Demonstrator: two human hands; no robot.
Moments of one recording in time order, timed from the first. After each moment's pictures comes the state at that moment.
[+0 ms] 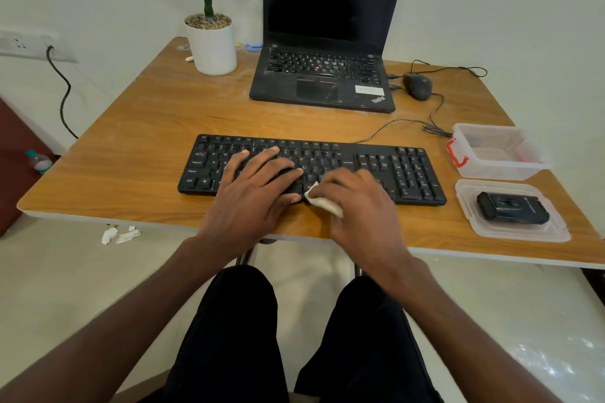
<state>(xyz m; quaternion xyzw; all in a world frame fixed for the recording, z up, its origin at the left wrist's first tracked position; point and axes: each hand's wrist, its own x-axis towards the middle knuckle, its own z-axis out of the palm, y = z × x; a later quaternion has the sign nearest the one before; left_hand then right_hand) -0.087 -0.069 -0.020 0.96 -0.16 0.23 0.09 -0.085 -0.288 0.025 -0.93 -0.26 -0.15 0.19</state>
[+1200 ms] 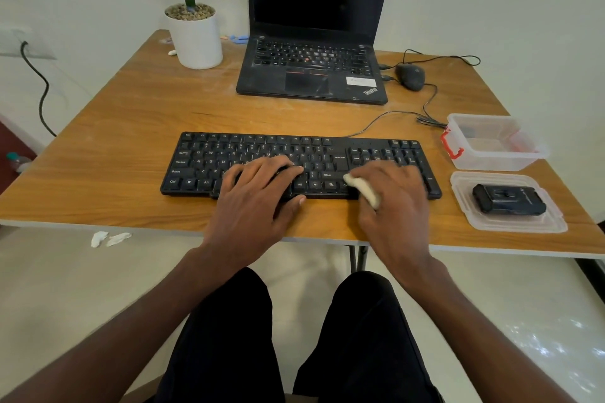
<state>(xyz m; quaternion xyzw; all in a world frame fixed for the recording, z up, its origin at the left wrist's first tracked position) -0.091 -0.093 -0.026 0.96 -0.12 0.21 0.13 -0.068 -0.331 -0.001 -0.92 -0.17 -0.27 0.23</state>
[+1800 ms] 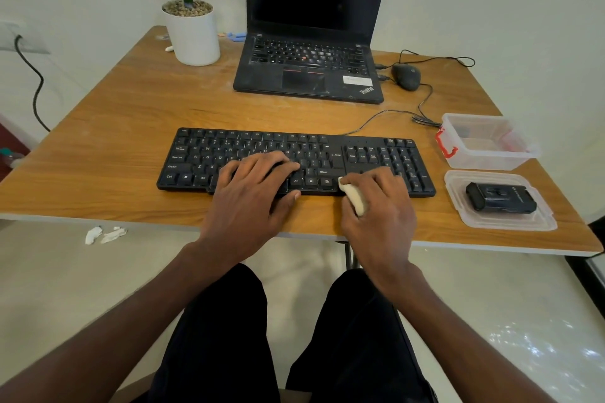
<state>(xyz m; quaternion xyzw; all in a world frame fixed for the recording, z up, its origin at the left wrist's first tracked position) -0.091 -0.094 -0.024 0.96 -0.11 0.20 0.13 -0.083 -0.317 -0.013 -0.90 -0.14 -0.32 0.27</state>
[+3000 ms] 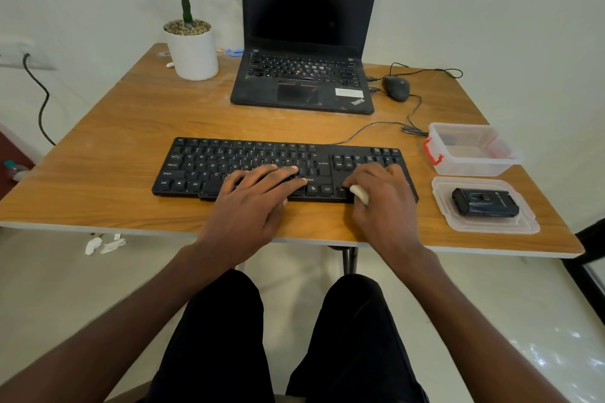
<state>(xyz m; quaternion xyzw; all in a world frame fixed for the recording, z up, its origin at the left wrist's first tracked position) -0.090 -0.096 -0.021 0.96 -0.17 0.16 0.12 -0.054 -0.349 0.006 -0.94 -0.17 -0.23 0.21</state>
